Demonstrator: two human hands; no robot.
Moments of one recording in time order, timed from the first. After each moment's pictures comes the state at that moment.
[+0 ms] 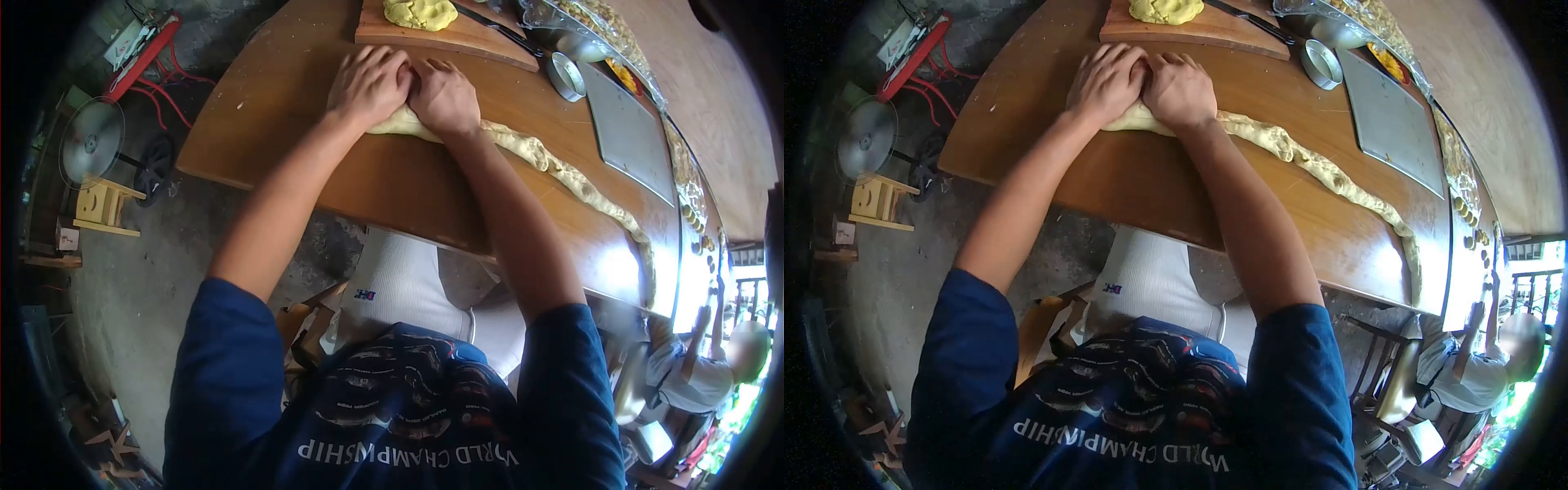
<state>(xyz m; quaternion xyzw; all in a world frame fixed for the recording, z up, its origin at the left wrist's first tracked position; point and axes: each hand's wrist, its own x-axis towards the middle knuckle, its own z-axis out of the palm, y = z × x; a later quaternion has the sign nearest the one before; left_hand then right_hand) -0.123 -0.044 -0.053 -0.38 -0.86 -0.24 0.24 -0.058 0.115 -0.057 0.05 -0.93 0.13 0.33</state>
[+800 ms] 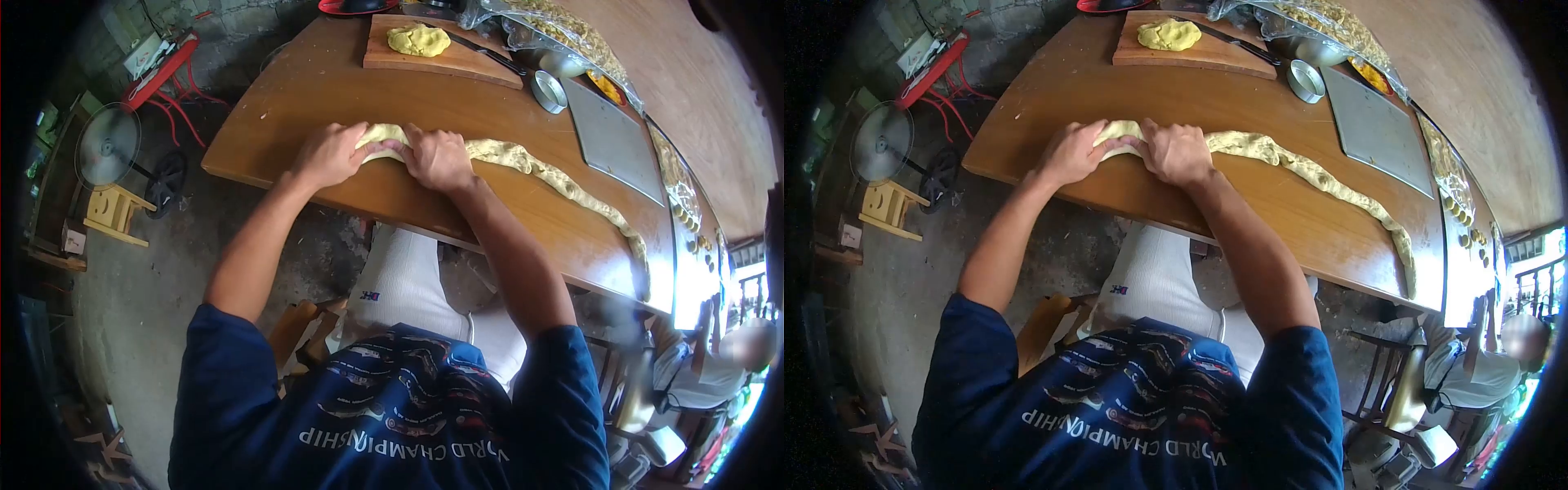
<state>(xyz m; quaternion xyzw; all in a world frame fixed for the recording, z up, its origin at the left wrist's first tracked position) -0.045 -0.146 -0.034 -0.43 -0.86 -0.27 0.06 0.044 0.083 -0.036 0.11 -0.97 0.11 0.19</state>
